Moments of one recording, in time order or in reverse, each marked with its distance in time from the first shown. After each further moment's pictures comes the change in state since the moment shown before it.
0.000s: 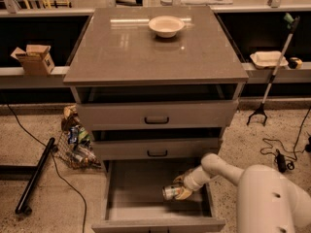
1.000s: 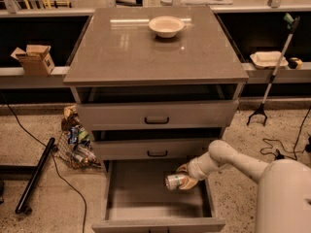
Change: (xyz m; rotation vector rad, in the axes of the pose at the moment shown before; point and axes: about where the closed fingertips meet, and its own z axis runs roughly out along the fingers) arm -0.045 -0.010 -0.089 0.038 0.009 -0.061
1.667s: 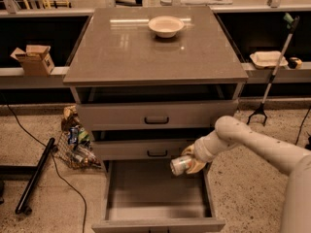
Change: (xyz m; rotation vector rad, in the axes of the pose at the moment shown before) arm -0.066 -0.020 -0.111 0.013 0.090 -0.108
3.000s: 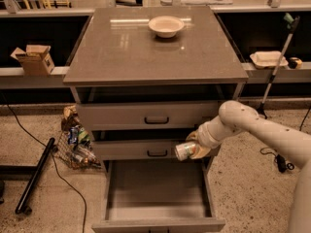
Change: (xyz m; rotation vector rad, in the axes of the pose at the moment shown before) arm -0.012 -0.036 -0.060 0.064 0.094 -0.018
